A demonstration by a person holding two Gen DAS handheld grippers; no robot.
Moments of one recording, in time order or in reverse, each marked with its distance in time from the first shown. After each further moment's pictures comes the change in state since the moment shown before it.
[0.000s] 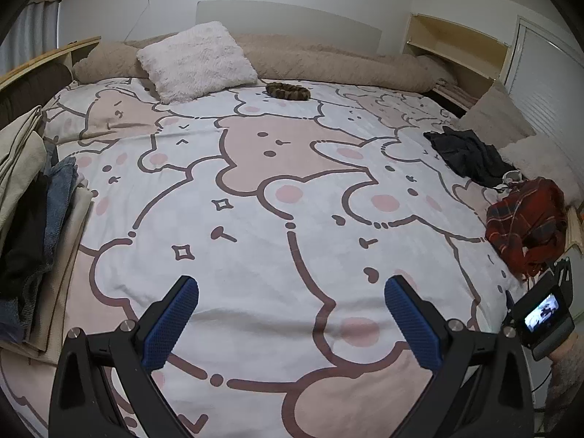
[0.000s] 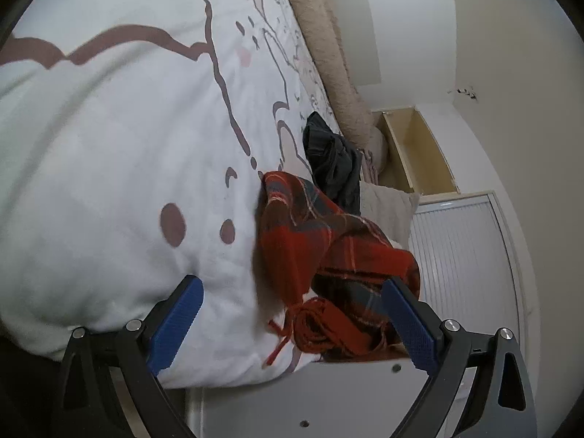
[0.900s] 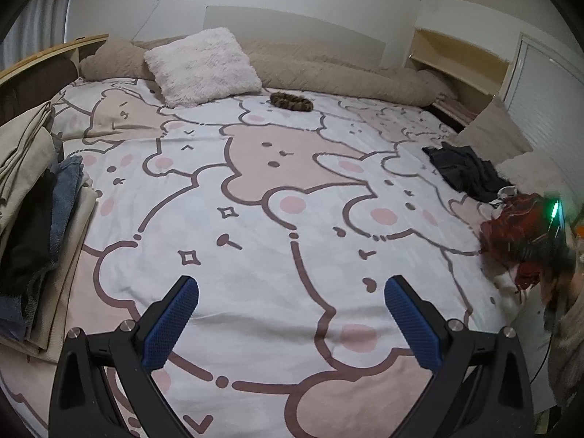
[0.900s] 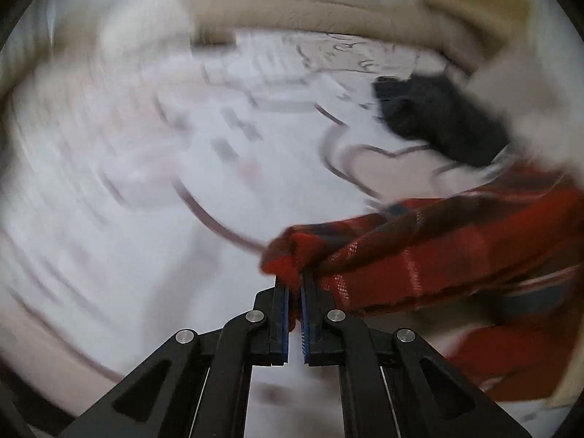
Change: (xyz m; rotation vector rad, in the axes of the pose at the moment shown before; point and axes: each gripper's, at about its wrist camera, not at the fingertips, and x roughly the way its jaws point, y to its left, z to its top) left arm -0.016 0.015 0.001 -0.038 -0.056 -0.050; right arm 0.072 -0.155 0.054 0.841 0.024 0.974
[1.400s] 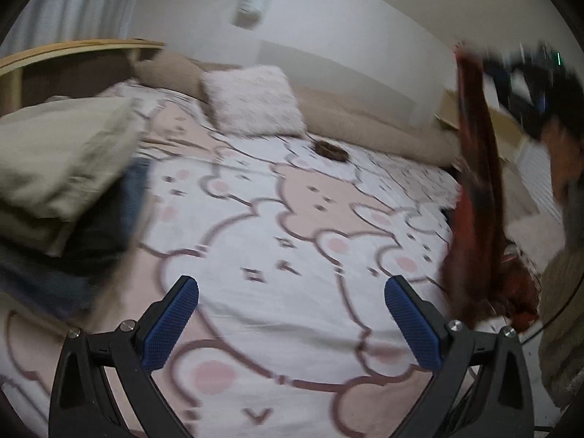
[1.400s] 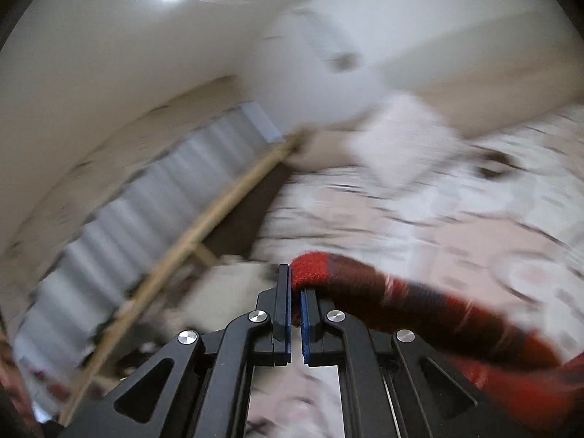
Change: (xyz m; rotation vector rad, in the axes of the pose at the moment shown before) left arm -0.084 0.091 -0.020 -0.182 -0.195 0.103; right arm -0.137 0.276 0.153 -0.088 -0.265 0.996
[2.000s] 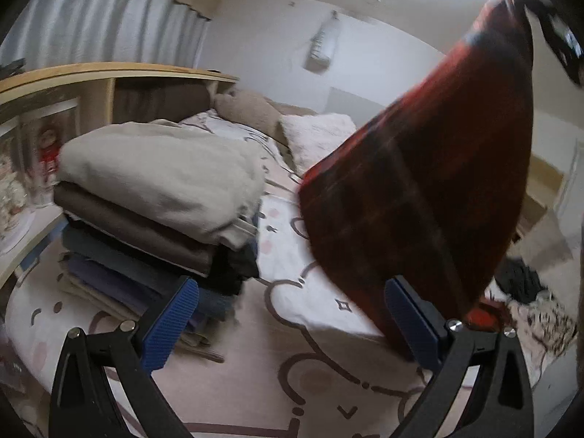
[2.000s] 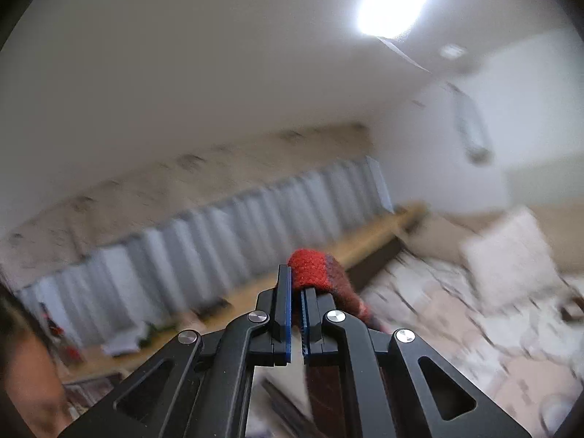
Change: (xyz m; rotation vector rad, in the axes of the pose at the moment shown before) left arm -0.060 0.061 -0.001 -0.041 -0.115 0.140; right arm -0.016 0.158 0.048 -0.317 -0.144 0.187
